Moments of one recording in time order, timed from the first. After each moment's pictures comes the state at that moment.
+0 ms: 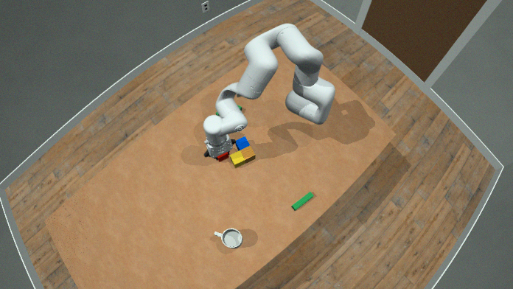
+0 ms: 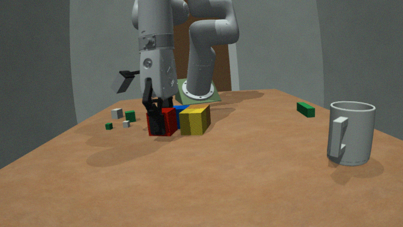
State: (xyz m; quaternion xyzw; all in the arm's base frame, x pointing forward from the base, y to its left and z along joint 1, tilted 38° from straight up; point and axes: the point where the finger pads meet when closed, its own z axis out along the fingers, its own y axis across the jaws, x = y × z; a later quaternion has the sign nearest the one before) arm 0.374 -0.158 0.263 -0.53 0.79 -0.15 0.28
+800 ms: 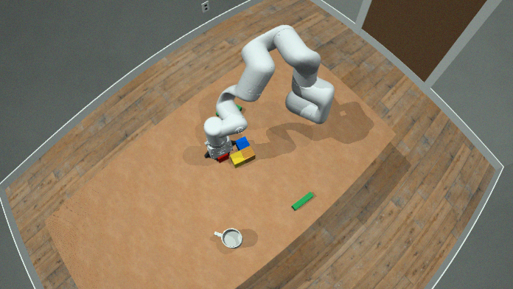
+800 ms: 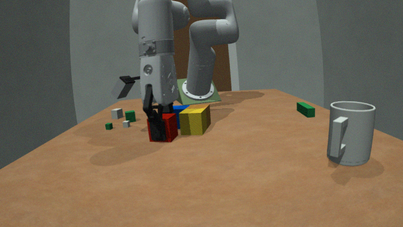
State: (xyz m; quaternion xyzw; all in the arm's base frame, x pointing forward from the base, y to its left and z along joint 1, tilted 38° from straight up) arm 0.381 -0.158 0.253 -0.53 0.79 -0.15 0.28
